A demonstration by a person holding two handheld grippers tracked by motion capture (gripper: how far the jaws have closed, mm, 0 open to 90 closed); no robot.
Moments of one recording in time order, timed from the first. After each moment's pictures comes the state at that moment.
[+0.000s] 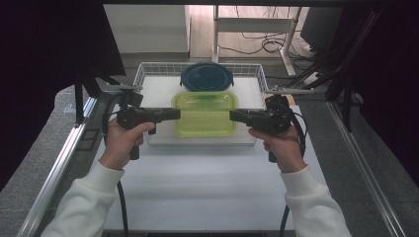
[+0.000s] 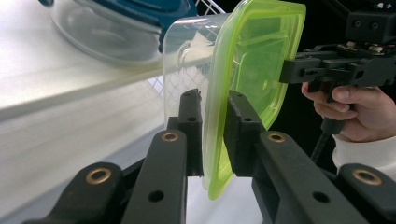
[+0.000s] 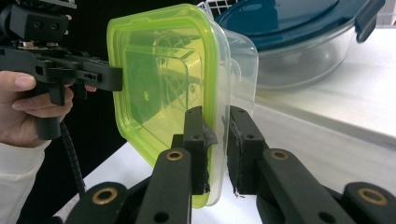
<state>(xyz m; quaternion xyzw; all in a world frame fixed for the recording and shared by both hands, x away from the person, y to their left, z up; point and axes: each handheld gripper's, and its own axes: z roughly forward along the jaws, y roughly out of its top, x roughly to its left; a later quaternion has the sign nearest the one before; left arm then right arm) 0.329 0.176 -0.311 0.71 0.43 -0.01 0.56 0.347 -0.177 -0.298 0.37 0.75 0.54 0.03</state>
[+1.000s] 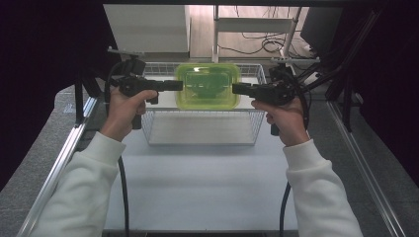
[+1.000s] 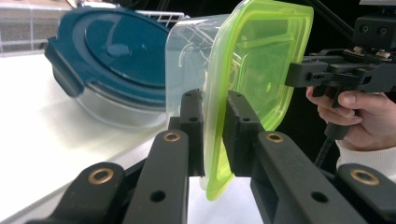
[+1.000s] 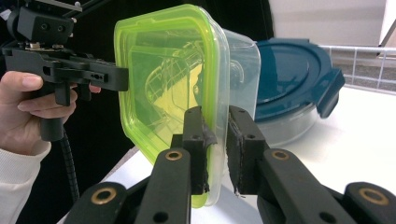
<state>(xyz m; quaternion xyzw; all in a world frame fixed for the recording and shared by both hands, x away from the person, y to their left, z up) 0.379 0.178 -0.265 0.71 0.42 -0.01 0.56 0.387 -0.176 -0.253 0.37 0.75 0.55 0.05</state>
